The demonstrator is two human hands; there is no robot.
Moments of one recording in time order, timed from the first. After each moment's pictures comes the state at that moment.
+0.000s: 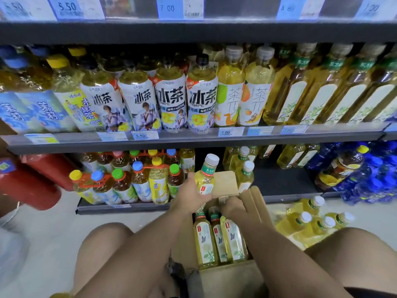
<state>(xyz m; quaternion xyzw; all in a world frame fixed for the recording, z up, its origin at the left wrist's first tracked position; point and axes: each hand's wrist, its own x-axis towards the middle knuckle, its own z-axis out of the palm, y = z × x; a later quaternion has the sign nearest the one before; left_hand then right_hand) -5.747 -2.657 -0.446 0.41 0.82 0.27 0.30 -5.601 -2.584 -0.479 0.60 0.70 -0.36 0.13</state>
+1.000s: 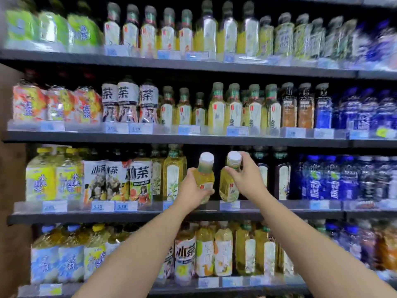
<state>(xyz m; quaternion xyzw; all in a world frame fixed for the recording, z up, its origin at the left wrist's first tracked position) -5.723 -2.582 0.007 0.54 0.66 0.52 0.02 -5.538 -2.534 0.057 0.28 0.78 -0.17 -0.54</state>
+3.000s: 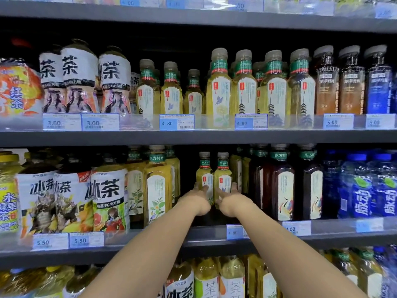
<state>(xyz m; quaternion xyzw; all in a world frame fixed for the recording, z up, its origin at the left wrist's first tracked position) -5.792 -2.389 -0.004 0.55 0.83 0.09 0.04 -5.665 -2.330 -0.008 0.51 0.86 -0.06 -0.02</state>
